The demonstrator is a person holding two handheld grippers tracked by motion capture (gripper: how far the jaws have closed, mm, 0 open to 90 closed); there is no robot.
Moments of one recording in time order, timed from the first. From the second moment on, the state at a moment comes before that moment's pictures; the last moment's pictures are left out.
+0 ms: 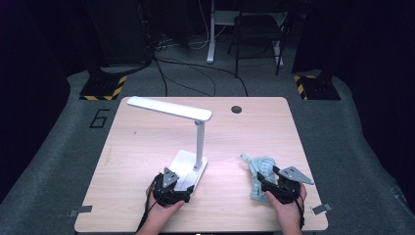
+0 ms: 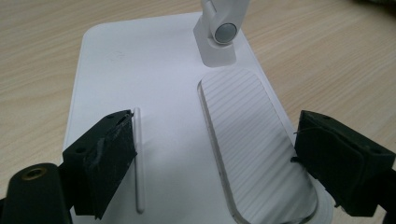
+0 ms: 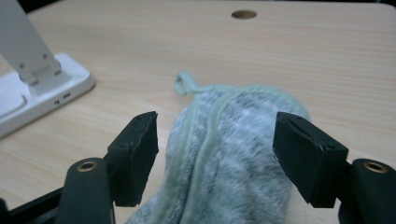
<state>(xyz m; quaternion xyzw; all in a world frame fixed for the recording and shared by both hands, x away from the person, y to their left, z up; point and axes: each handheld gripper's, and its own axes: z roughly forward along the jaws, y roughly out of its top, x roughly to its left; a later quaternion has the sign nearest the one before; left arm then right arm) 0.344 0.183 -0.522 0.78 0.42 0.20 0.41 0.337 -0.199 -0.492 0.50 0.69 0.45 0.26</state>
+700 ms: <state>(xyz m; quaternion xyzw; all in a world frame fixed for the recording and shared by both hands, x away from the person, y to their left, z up) 0.347 0.183 -0.519 0.80 0.41 0.18 0.41 0.351 -0.186 -0.511 0.50 0.75 0.37 0.23</state>
